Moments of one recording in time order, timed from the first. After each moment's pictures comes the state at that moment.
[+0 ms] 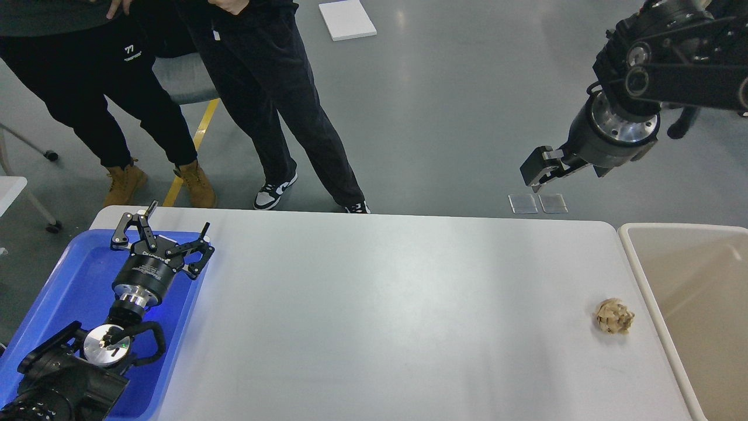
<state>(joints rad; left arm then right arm) -0.51 0.28 -1.02 -0.34 -0.22 -0.79 -0.19 2.14 -0.33 -1.02 1.21 -0.40 0.64 -0.19</state>
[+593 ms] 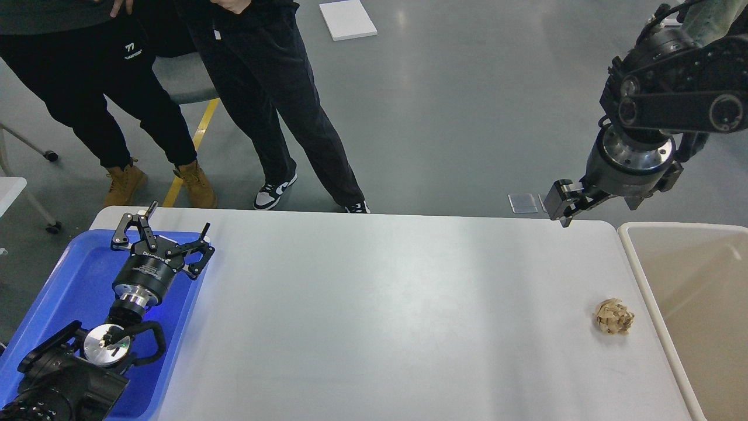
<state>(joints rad) -0.51 0.28 -1.02 -0.34 -0.22 -0.79 -0.19 2.18 -0.24 -1.25 1.27 -0.28 0.65 -0.15</state>
